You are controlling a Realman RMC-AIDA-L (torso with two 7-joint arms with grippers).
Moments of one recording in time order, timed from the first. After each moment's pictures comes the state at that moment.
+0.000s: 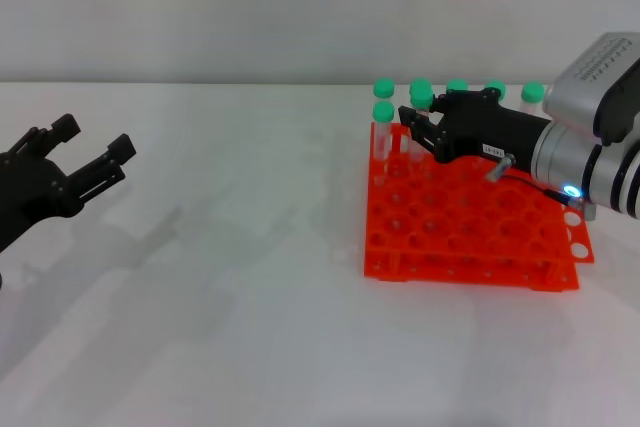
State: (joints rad) left arm -0.27 -2.08 0.74 0.58 1.34 1.33 -1.09; right arm 0.73 2.03 -1.60 -0.46 -0.84 -0.71 0.99
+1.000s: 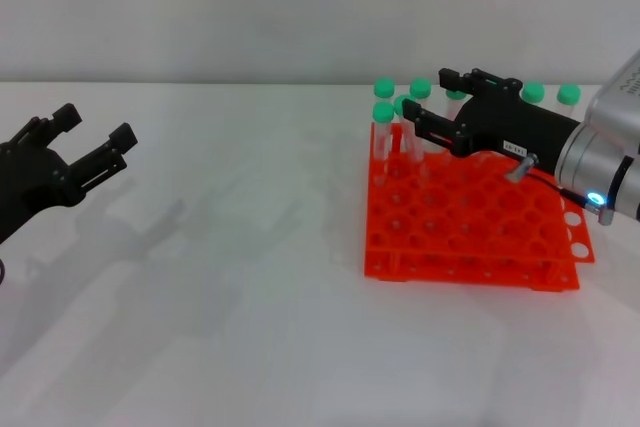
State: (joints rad) left arm -0.29 -2.08 0.74 0.58 1.33 1.33 -1.09; right arm 0.65 2.02 -1.59 -0.51 -0.73 -0.80 0.87
